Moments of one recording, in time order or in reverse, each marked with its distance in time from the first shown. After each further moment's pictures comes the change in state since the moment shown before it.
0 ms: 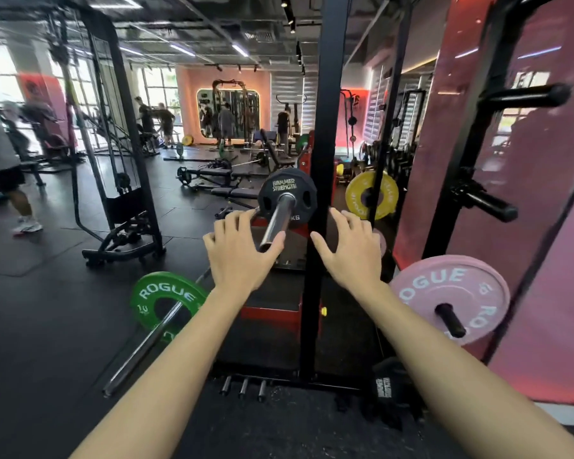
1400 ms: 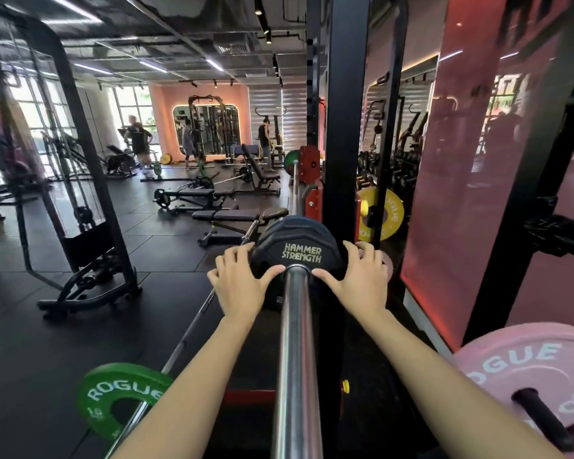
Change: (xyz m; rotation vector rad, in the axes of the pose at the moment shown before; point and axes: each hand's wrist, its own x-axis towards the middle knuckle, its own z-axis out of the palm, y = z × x) left_hand 0.199 -0.068 0.294 -0.146 -0.121 -0.090; right_hand 0.211 0.060 0.246 -0.054 -0.007 0.172
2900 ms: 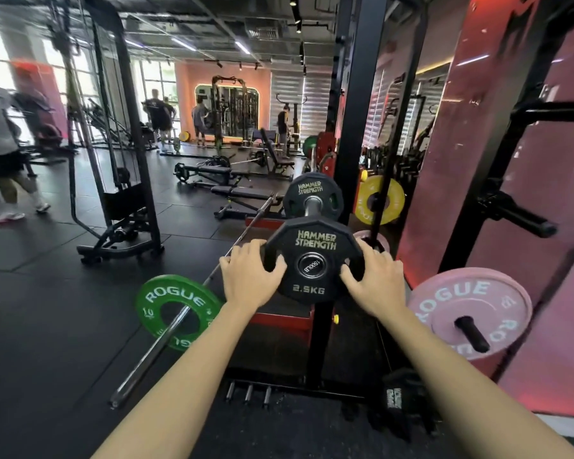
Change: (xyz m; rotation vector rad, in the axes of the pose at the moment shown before) left_hand -0.214 -0.006 -0.217 -0.014 -0.045 0.011; right_hand -0.227 -0.028 -0.186 0.017 -0.066 -0.153
